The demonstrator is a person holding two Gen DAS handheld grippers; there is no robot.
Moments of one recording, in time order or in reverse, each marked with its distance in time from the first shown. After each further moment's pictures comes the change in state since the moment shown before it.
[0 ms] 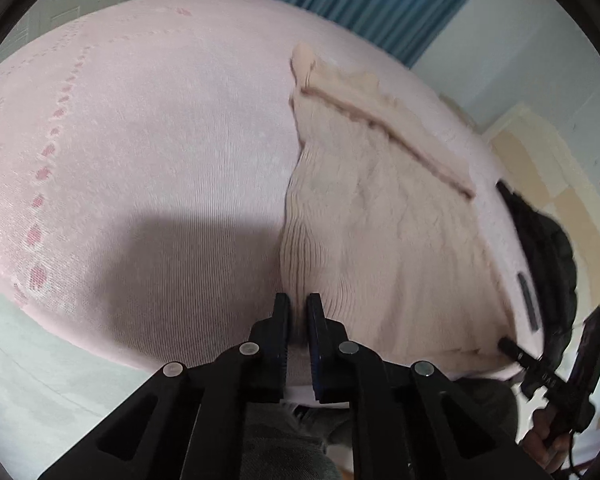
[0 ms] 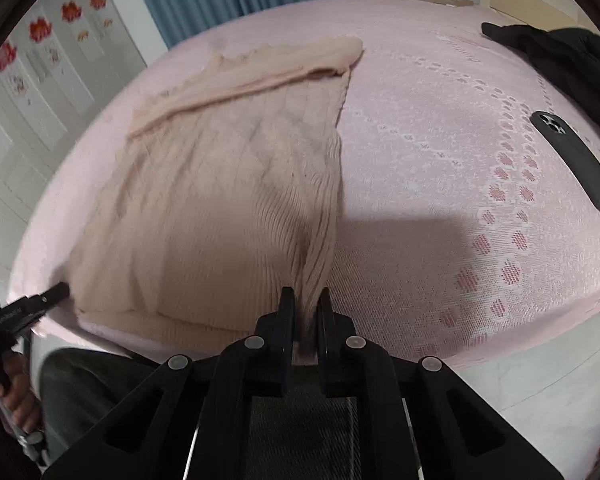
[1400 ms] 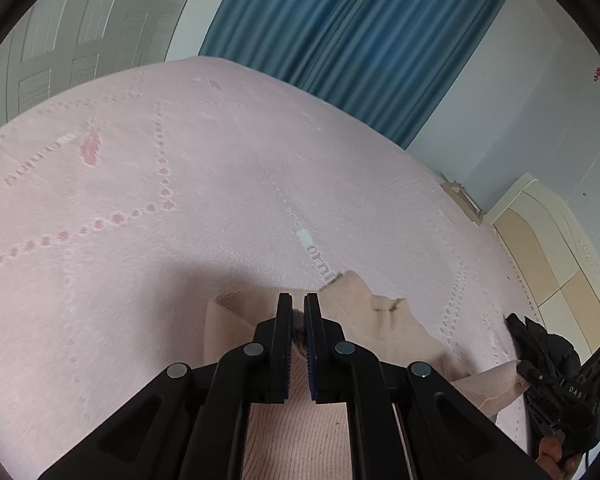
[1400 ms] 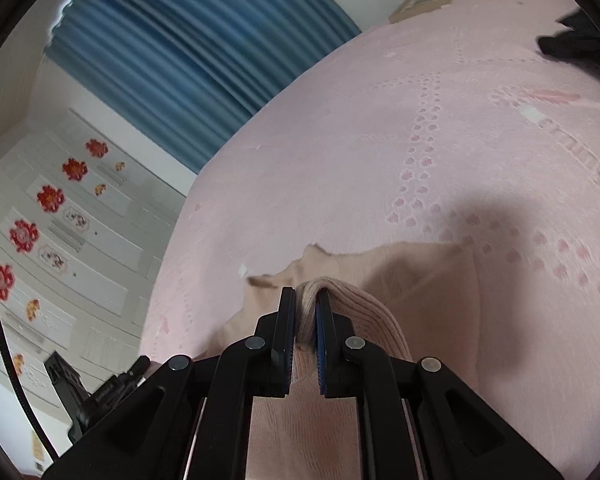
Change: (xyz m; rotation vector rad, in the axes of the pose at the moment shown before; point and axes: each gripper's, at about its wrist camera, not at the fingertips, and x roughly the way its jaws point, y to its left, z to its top) left arm 0.129 -0.080 0.310 -0.005 -0.224 -0.004; right arm 0.096 -0.003 0.325 0.328 -0.204 0.309
